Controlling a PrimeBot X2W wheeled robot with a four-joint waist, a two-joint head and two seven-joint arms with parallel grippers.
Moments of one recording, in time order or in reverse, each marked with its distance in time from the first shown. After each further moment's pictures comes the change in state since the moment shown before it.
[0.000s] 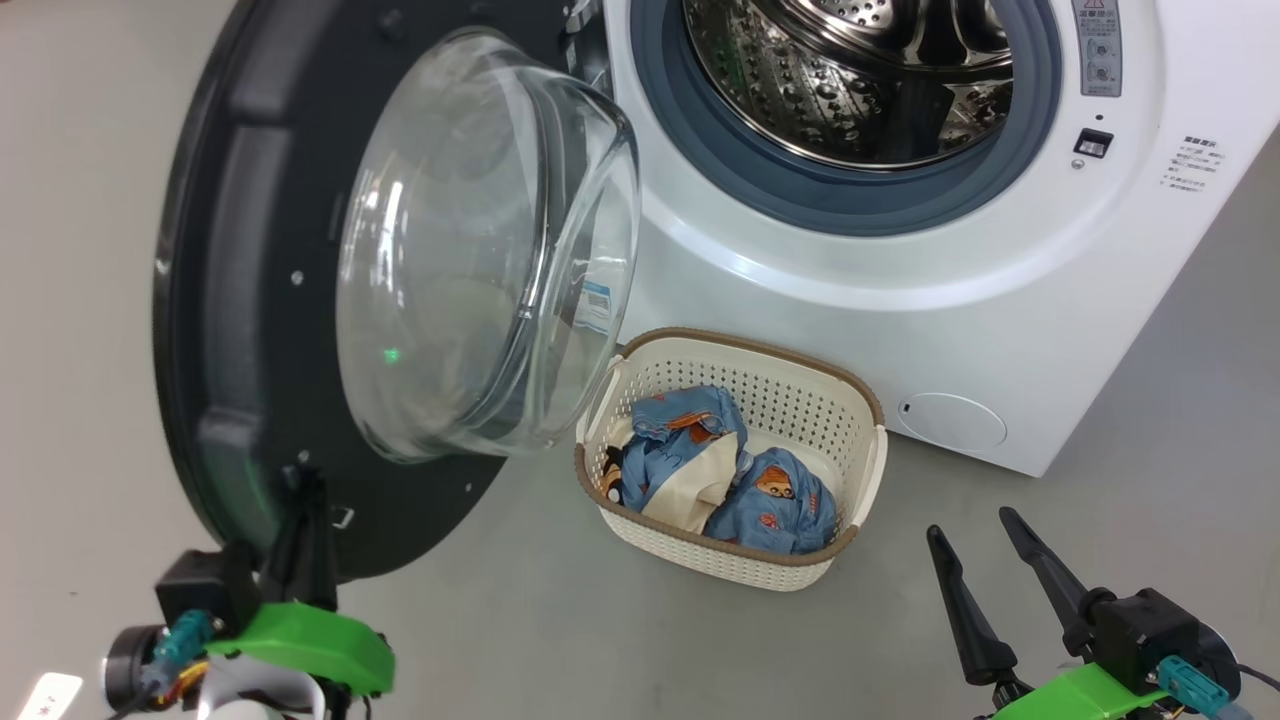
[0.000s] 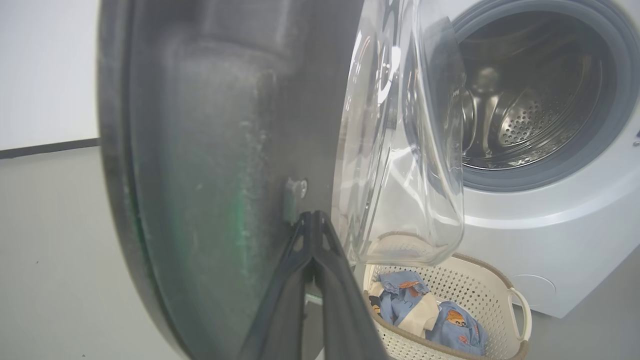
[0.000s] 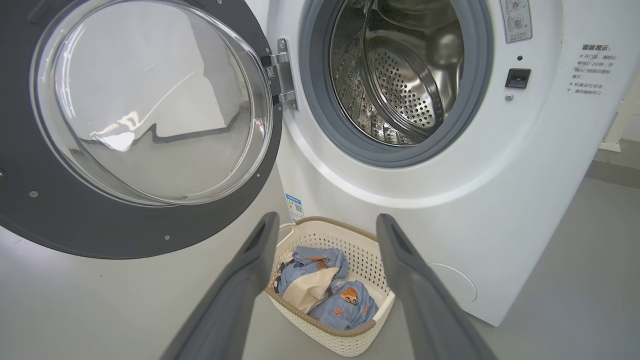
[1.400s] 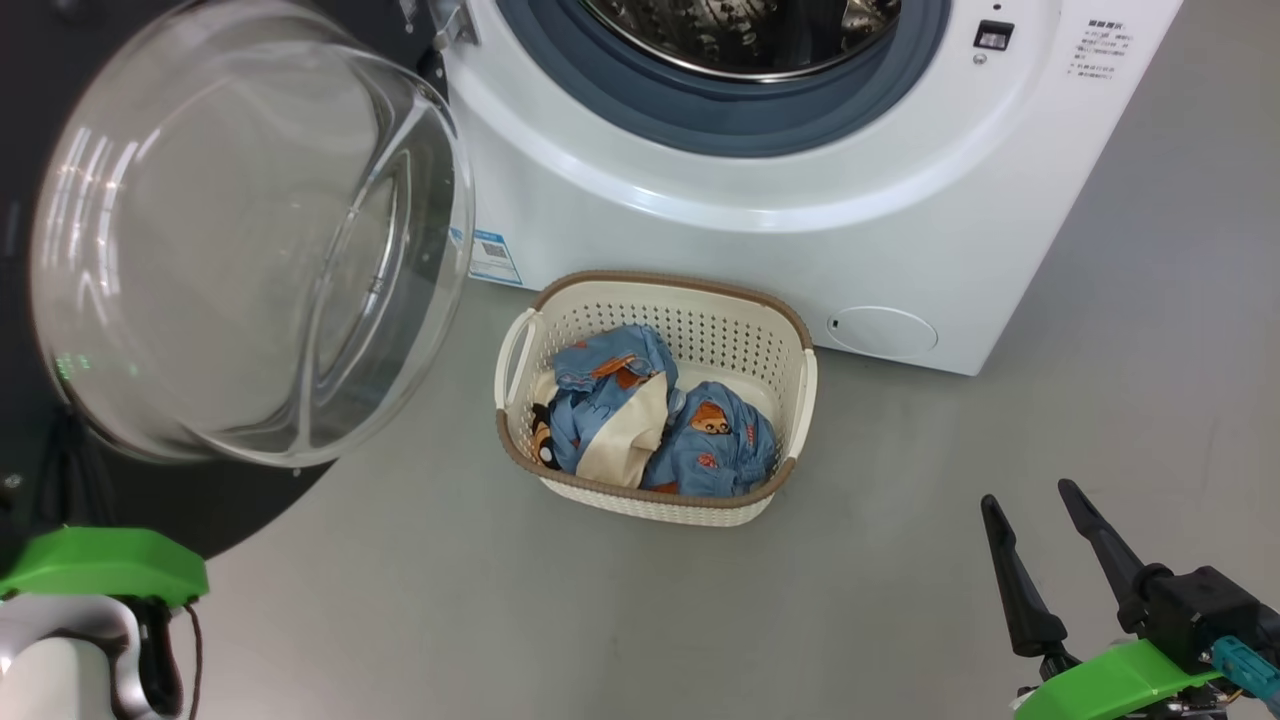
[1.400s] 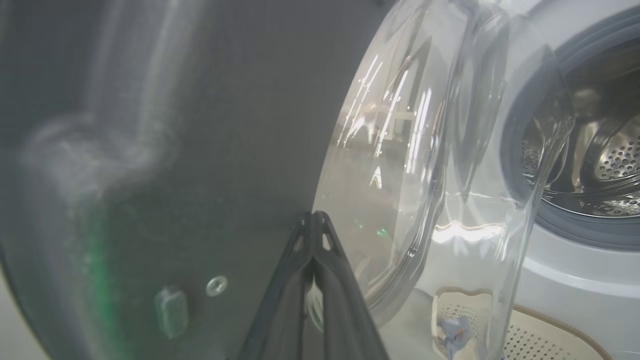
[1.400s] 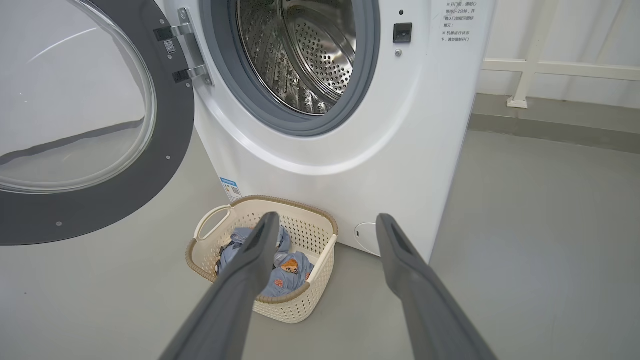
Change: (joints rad) left arm -0.145 0.005 0.366 0.123 0.073 -0.043 -0.001; right arm -0.003 -0.002 -0.087 -0.057 -0.027 0.000 0.041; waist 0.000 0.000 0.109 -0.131
